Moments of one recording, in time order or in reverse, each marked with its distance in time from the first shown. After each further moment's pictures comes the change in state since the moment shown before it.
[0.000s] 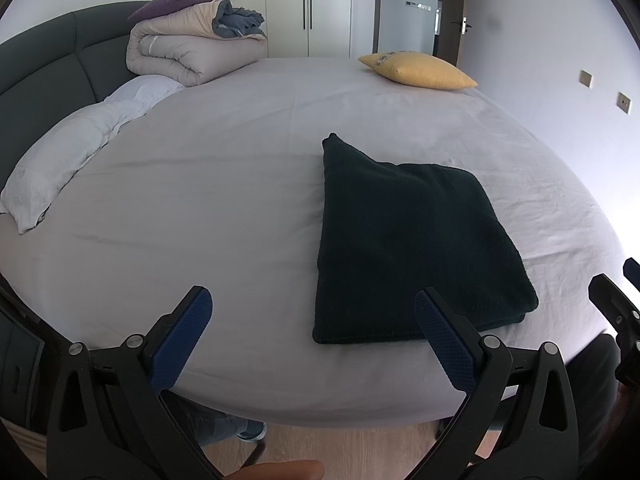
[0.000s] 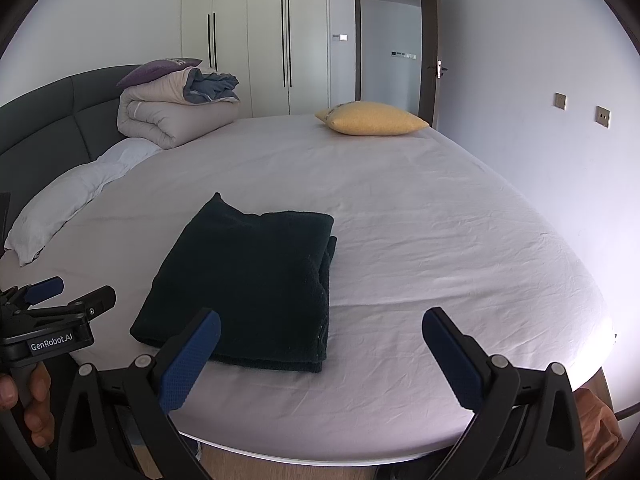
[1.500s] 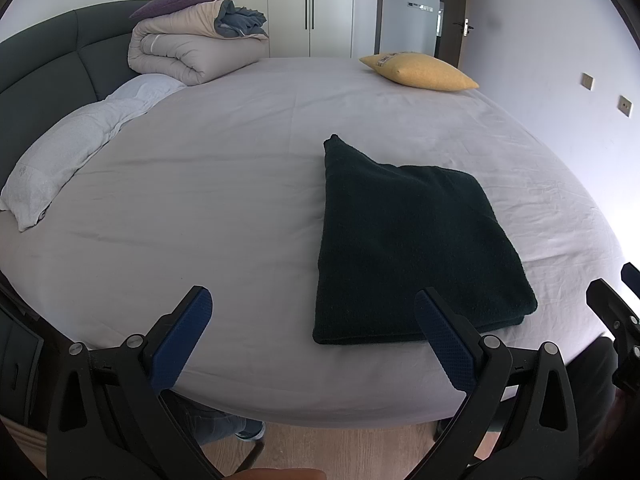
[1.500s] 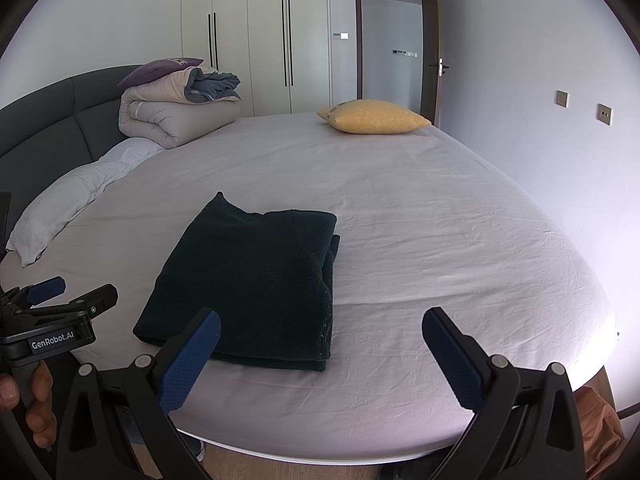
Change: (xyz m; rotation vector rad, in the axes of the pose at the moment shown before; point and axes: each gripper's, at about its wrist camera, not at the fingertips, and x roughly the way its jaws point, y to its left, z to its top) left arm 0.000 0.000 0.000 -0.003 -0.001 -0.002; right arm -0.001 0.003 -0.003 -0.001 0.004 0.006
